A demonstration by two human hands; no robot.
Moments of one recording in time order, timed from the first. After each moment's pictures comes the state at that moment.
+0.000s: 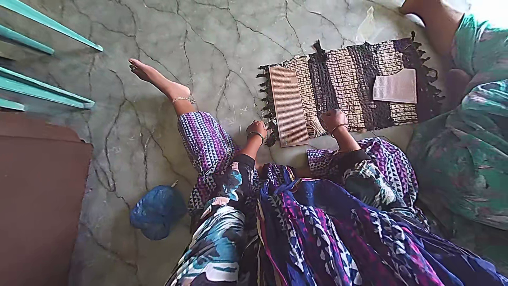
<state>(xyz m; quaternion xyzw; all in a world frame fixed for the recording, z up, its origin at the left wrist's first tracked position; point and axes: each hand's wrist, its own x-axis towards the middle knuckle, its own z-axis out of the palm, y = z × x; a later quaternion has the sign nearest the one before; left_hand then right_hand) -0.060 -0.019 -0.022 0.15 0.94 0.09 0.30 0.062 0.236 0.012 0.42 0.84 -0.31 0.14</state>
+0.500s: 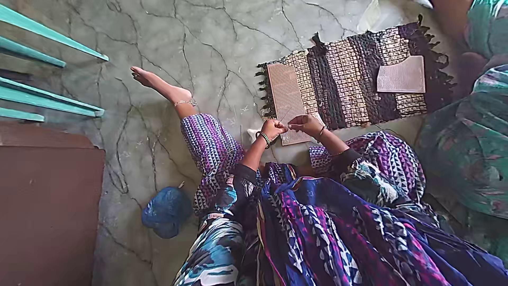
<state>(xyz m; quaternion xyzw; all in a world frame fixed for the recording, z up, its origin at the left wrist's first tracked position) -0.038 0.001 0.007 0.21 0.82 0.38 0.38 0.052 0.175 -0.003 0.16 0.74 -0.64 0.14</state>
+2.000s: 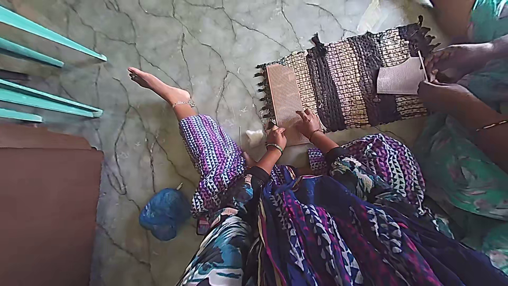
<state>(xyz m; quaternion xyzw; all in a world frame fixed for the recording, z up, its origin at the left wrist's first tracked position) 0.003 0.026 -0.036 0.17 0.92 0.22 0.28 0.037 0.187 -0.057 0.21 0.93 -0.30 0.08</state>
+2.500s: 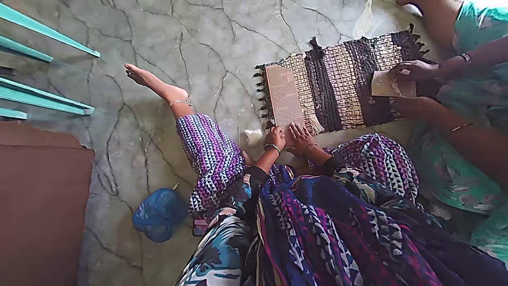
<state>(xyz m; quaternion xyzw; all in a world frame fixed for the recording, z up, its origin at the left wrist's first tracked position) 0.002 0.021 -0.035 0.17 0.91 0.21 0.32 0.078 0.138 -0.046 0.08 0.93 -0.19 0.30</state>
